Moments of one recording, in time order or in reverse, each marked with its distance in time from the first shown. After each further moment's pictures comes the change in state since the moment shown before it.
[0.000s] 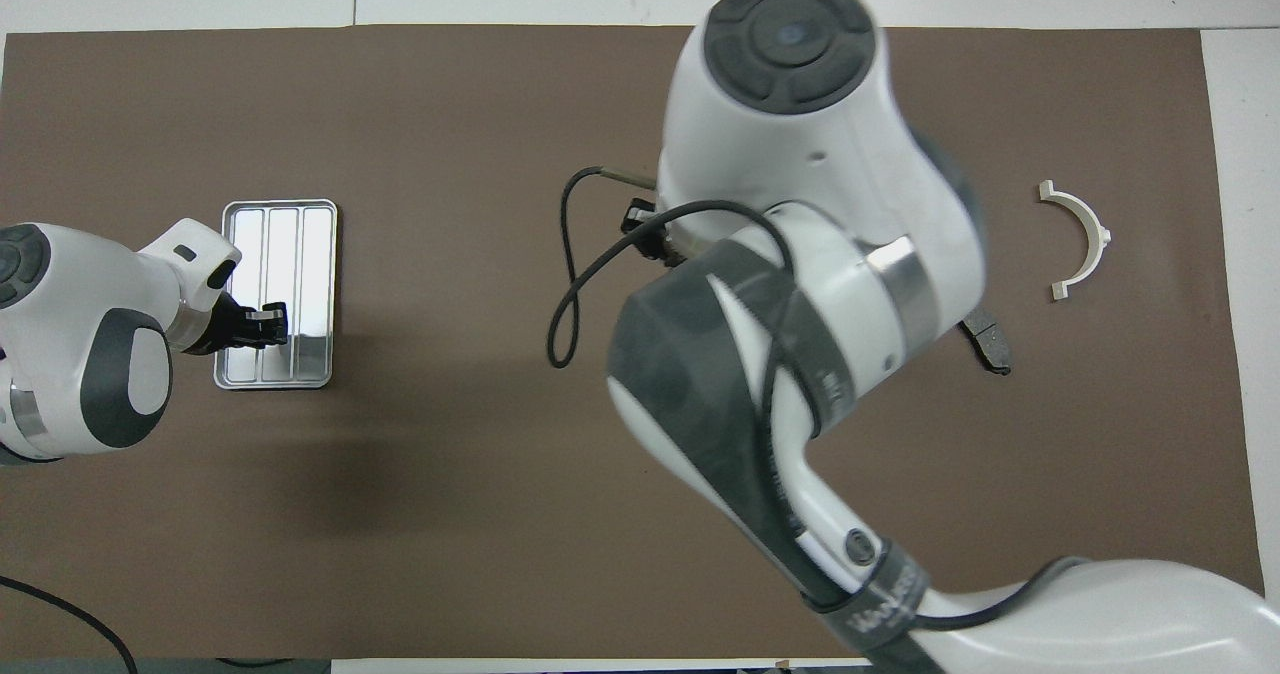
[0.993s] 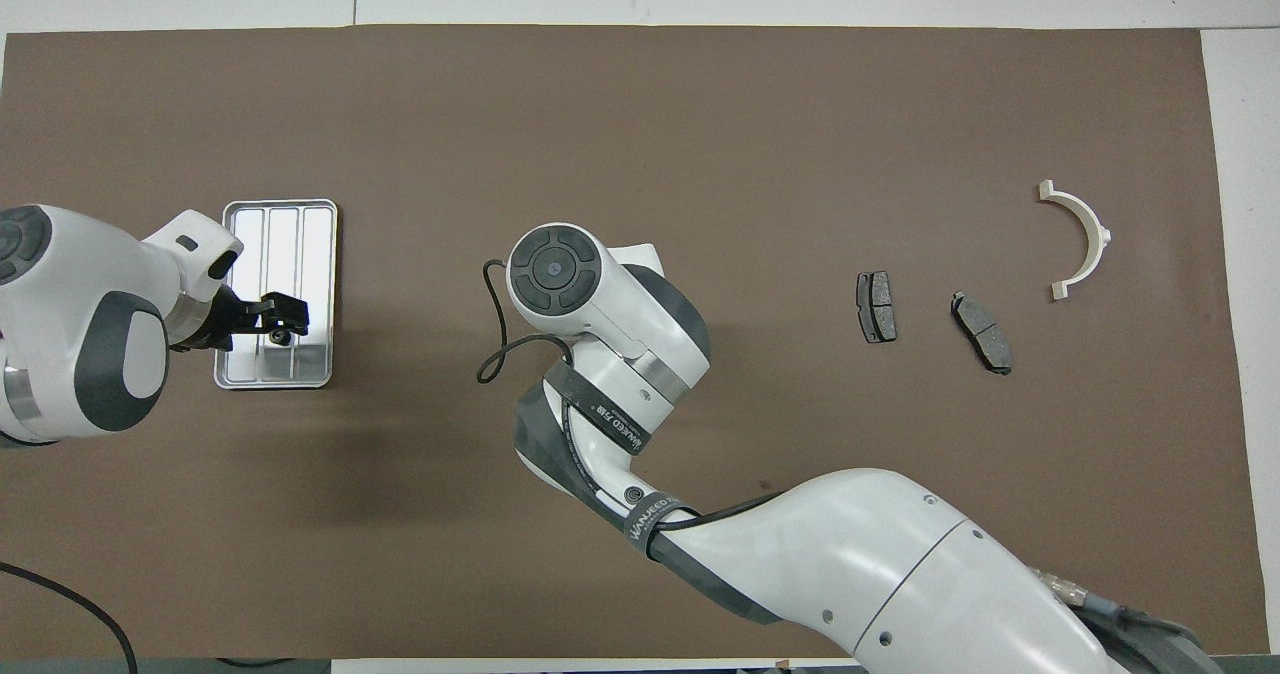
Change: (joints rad) left arm -0.004 0.012 -0.003 0.082 0.000 -0.122 -0.013; right arm 0.127 0.239 -0.012 -0.231 -0.165 0.522 0.298
